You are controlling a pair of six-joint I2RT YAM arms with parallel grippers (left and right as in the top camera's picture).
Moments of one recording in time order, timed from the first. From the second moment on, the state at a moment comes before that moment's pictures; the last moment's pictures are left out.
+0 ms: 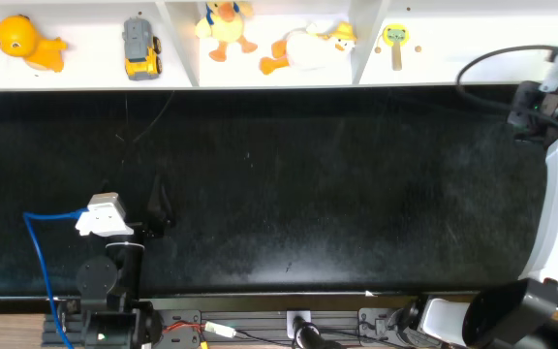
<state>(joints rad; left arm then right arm) 0.00 0.01 0.01 -0.08 -0.03 -0.21 -0.40 1.55 1.45 -0.89 0.10 -0.12</state>
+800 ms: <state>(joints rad) 0.00 0.01 0.01 -0.08 -0.03 -0.21 -0.43 1.44 0.95 0.20 -0.24 -0.35</state>
